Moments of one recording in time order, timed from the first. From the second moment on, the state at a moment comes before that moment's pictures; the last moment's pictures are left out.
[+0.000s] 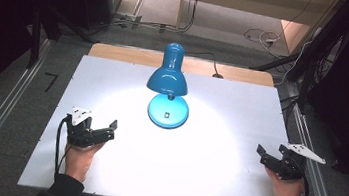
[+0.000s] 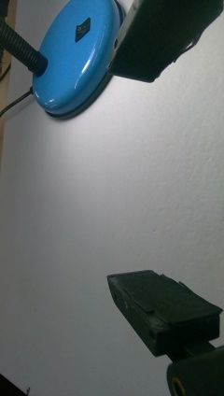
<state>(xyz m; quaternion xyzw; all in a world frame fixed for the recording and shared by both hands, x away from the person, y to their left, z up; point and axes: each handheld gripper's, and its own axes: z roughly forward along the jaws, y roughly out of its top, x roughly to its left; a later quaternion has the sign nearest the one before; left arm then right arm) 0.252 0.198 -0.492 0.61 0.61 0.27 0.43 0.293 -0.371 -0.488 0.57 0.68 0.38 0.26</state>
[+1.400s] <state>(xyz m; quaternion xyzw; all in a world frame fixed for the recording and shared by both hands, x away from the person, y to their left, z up) 0.271 0.162 -0.490 0.61 0.59 0.27 0.46 0.293 -0.369 -0.489 0.57 0.69 0.38 0.25</state>
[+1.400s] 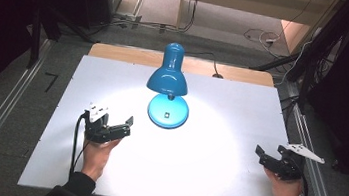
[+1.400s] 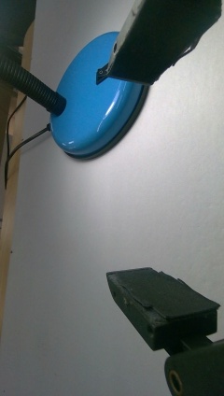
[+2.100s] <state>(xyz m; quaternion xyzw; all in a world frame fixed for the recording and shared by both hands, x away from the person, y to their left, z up) 0.280 0.131 -0.487 0.64 0.56 0.26 0.45 0.296 -0.366 -0.489 0.57 0.69 0.38 0.25</state>
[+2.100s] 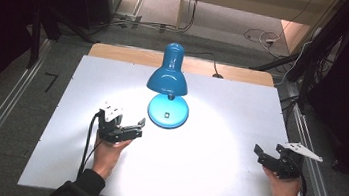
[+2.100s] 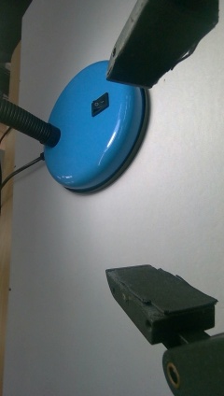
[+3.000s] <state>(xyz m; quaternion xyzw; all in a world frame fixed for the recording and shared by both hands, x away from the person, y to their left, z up) 0.289 0.120 -0.488 0.64 0.56 0.26 0.46 0.300 -0.360 -0.491 0.56 0.70 0.37 0.24</state>
